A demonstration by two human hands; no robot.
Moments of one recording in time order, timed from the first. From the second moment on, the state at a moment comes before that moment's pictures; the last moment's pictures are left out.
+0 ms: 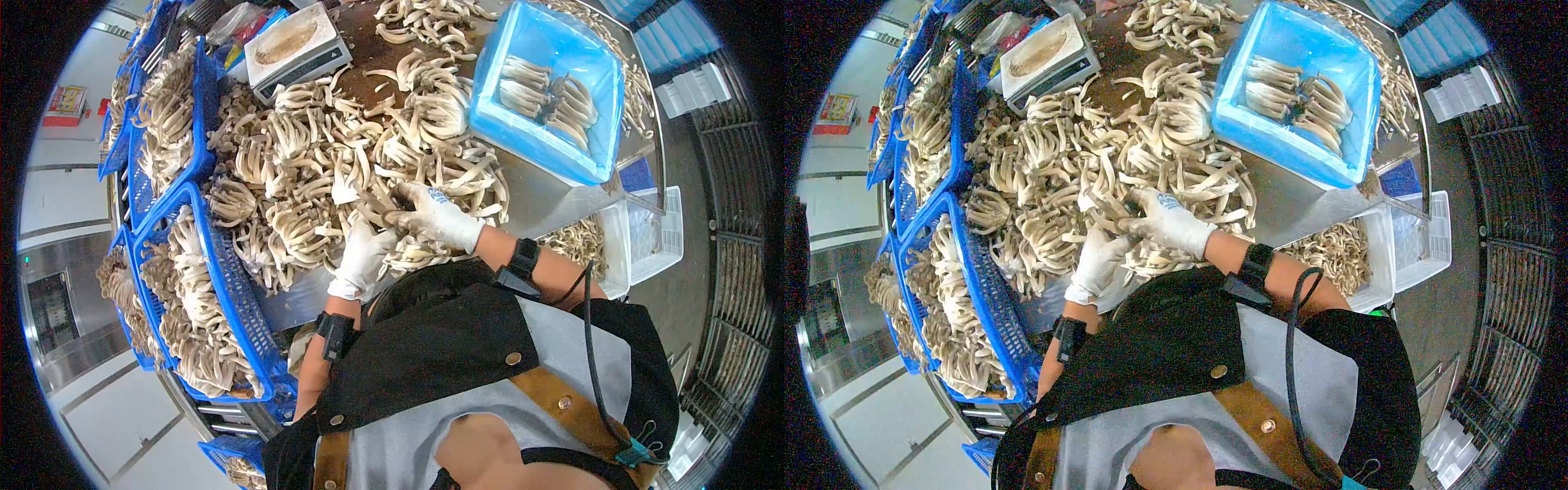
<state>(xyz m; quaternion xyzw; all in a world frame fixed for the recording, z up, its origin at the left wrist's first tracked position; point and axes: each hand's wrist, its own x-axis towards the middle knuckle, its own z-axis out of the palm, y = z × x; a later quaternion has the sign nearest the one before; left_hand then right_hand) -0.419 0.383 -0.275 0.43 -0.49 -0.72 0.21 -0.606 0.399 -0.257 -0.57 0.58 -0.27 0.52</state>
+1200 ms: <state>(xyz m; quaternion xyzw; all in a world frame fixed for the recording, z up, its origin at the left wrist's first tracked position) -0.431 0.351 -0.274 0.47 -0.71 -0.52 0.10 -0.644 0.396 -0.302 -0.55 0.62 -0.25 0.50</state>
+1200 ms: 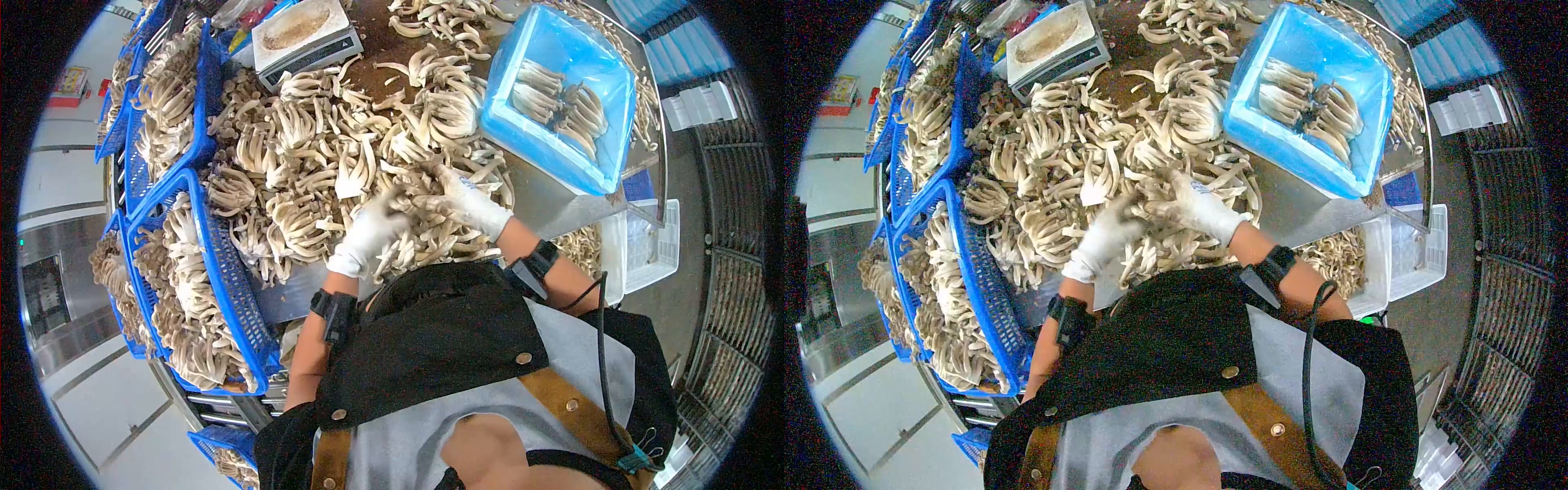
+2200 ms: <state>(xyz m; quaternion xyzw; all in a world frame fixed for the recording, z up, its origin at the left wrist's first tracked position) -0.419 0.381 -0.283 0.45 -0.31 -0.78 0.31 -0.617 0.394 -0.269 -0.42 0.50 -0.33 0.68</state>
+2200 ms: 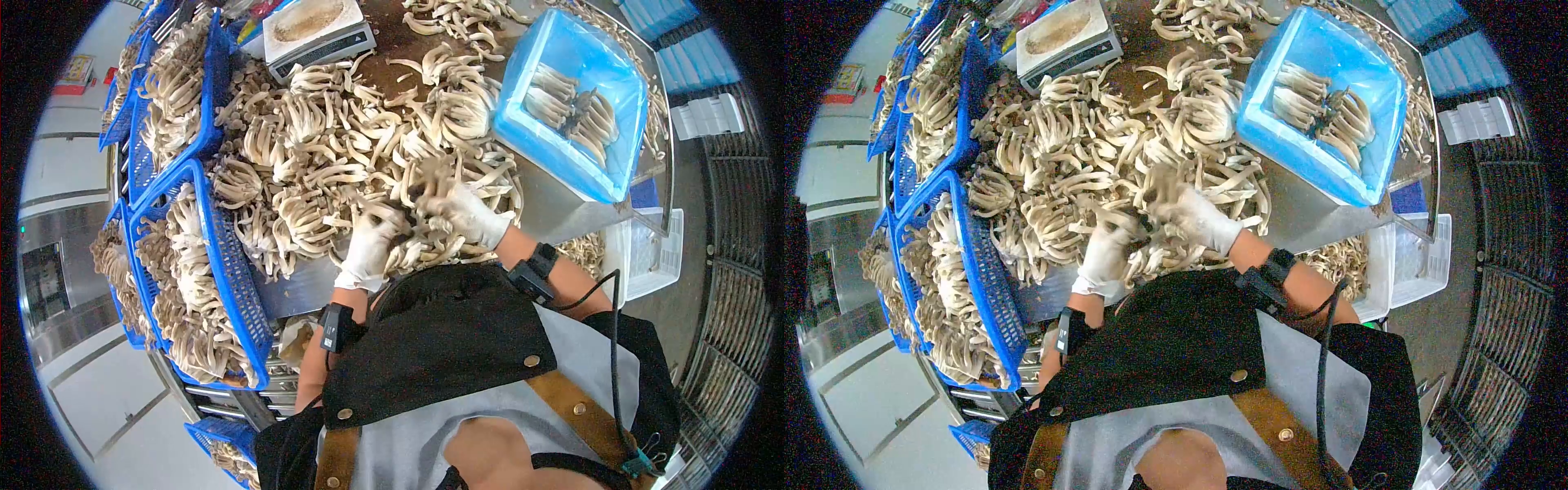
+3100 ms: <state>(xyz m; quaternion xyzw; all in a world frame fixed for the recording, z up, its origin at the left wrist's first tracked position) -0.419 0.354 -0.292 0.47 -0.22 -0.74 0.43 -0.607 0.346 -0.274 -0.36 0.53 -0.37 0.67</state>
